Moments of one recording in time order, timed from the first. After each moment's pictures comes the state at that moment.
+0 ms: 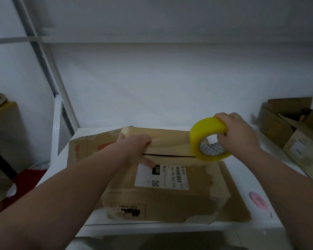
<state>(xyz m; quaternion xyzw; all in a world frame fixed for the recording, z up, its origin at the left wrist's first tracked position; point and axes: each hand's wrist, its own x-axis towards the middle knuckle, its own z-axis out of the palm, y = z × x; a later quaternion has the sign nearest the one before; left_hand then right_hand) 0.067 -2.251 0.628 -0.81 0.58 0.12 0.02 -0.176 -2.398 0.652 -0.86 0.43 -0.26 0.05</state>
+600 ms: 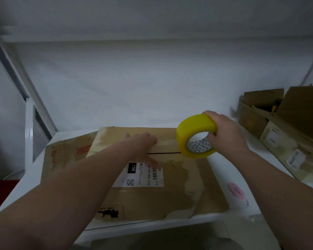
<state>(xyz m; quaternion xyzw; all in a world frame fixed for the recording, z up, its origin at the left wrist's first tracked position) 0.010 -2.305 0.623 -0.76 0.64 0.10 0.07 -0.220 -2.421 0.630 -0.85 0.41 -0.31 0.08</state>
